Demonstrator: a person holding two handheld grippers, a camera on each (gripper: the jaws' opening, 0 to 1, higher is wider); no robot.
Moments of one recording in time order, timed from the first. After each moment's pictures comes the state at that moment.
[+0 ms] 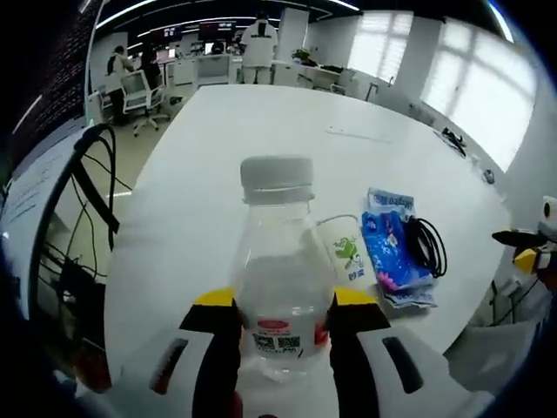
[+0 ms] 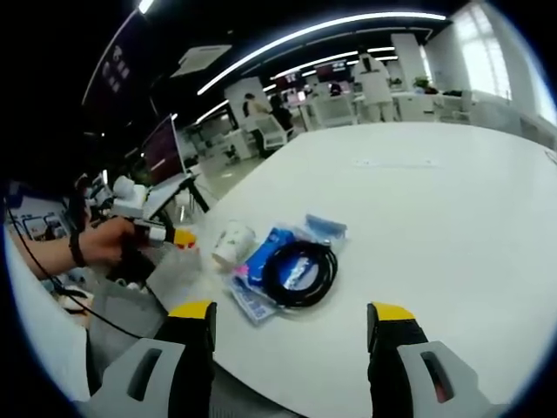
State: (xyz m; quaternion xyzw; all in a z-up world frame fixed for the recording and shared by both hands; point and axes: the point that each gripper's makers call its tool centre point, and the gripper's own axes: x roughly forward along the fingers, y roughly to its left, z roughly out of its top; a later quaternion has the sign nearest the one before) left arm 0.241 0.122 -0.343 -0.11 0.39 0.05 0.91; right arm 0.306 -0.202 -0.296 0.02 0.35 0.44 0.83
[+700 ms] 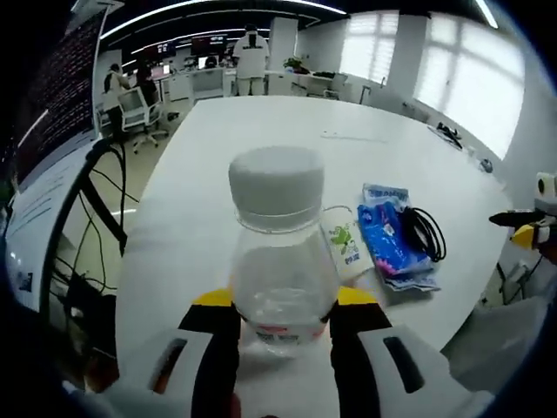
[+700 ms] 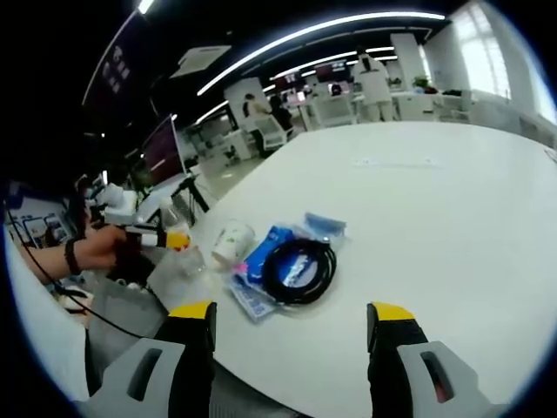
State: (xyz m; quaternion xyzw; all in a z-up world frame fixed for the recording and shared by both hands) left arm 0.221 0.106 -0.334 -0.06 0.37 0.03 0.93; right arm 0.303 -0.203 -0.296 0.02 0.35 0.44 0.83
